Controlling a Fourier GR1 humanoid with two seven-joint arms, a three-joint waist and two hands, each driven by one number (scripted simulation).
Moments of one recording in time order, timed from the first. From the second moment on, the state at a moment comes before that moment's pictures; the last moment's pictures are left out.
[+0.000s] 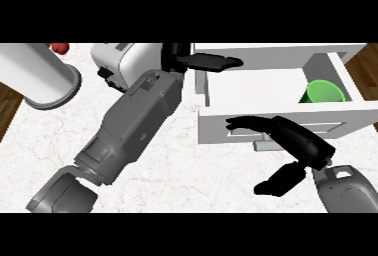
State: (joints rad) left arm -1.23 0.00 -0.24 -0.40 0.65 0.28 -0.53; right arm -0.29 -0.36 0.27 -1.68 0.23 0.50 0.09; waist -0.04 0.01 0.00
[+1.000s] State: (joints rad) left arm -0.95 0.14 -0.23 -0.64 0.68 0.11 -0.52; right arm -0.70 -0.31 0.18 -0.69 0.49 0.20 -0.36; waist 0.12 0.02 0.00
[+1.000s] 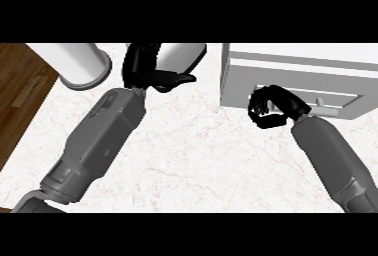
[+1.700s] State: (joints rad) left arm -0.87 0.20 -0.25 -0.73 0.68 0.03 -0.49; right arm -0.77 -0.34 0.06 -0.56 0.38 0.31 -0.42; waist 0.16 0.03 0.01
